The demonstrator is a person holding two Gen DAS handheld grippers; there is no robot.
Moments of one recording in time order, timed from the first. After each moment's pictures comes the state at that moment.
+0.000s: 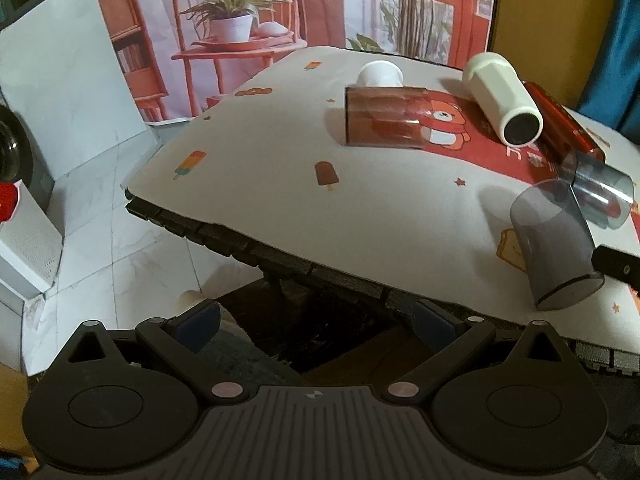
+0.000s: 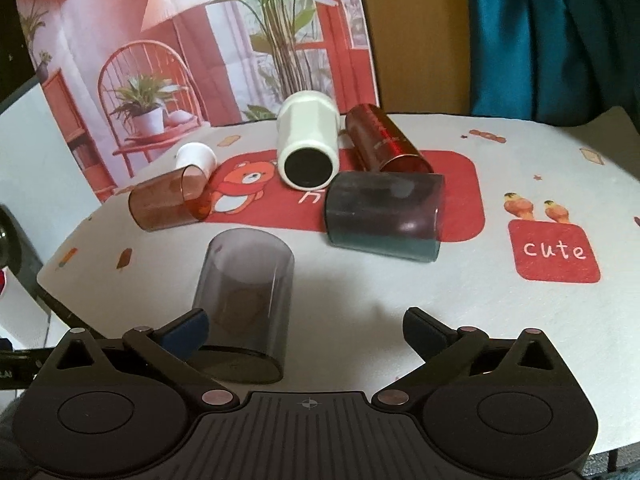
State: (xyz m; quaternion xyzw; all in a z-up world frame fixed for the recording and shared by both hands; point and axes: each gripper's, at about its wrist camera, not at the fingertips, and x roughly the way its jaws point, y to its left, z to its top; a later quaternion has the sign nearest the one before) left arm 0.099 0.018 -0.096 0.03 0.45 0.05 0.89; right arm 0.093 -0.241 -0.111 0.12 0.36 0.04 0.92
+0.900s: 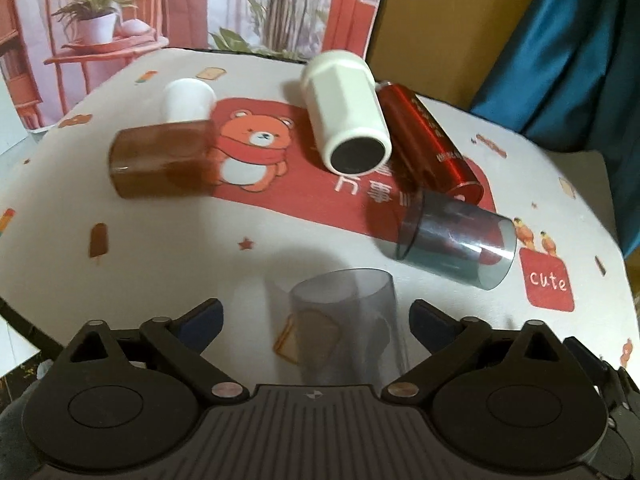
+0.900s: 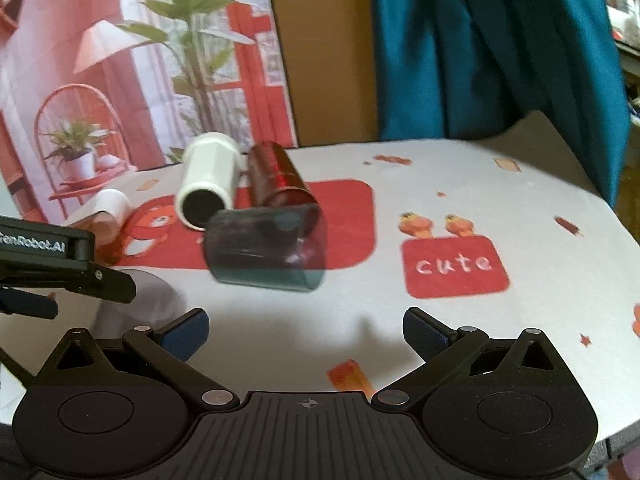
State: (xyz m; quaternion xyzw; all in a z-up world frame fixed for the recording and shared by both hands) left arm 0.184 -0.100 -0.094 -0.01 0.47 -0.10 0.88; right arm 0.084 -0.296 -0.127 0.13 0.33 -0.08 0.93
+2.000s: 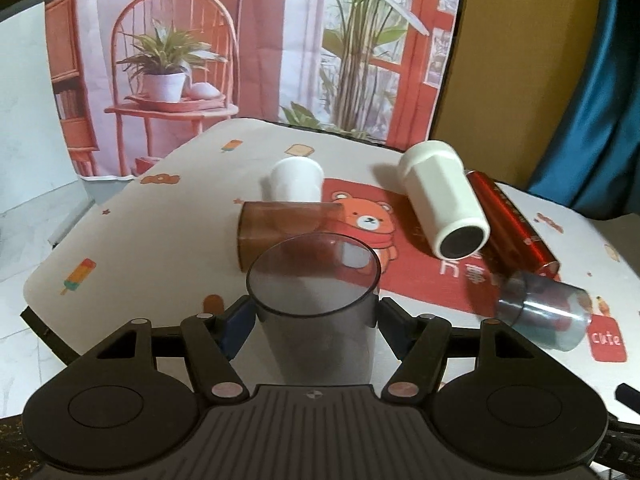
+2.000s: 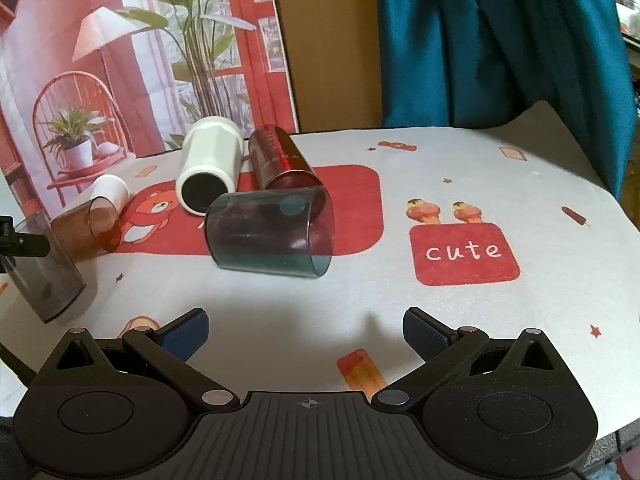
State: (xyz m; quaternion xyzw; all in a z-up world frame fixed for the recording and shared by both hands) left arm 0.193 -0.020 -0.079 -0.02 0.37 -0.03 0.93; right arm 0.090 -0.285 -0.130 0.12 0.34 -0.07 0.93
